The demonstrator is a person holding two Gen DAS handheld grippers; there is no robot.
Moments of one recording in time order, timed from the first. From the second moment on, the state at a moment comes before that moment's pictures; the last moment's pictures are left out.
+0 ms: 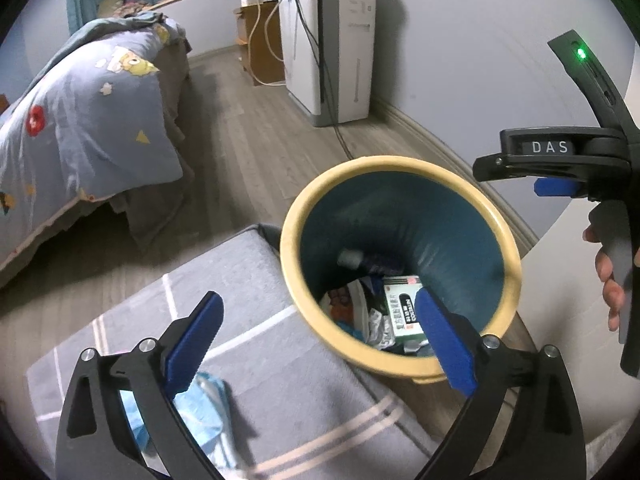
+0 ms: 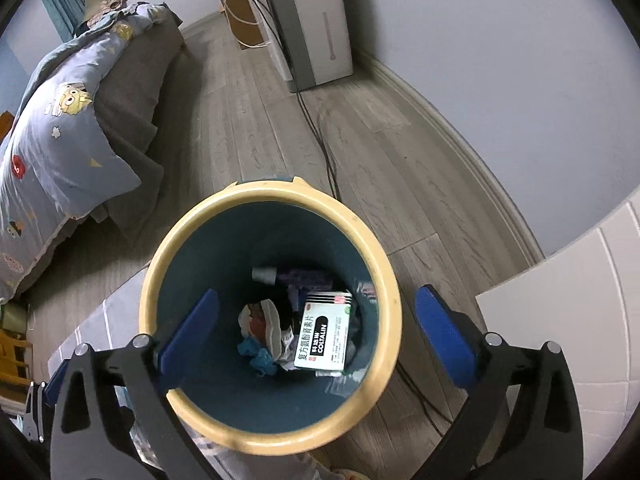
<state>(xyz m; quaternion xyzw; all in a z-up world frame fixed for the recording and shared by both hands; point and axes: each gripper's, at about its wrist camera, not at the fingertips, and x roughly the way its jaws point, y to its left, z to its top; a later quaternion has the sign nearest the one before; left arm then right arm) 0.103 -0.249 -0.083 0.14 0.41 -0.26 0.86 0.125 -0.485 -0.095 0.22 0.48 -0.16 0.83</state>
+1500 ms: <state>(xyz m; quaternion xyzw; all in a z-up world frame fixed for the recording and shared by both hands) 0.009 0.012 -0.095 0.09 0.50 -0.08 0.86 0.072 -0.206 -0.121 0.04 0.57 0.01 0.82</state>
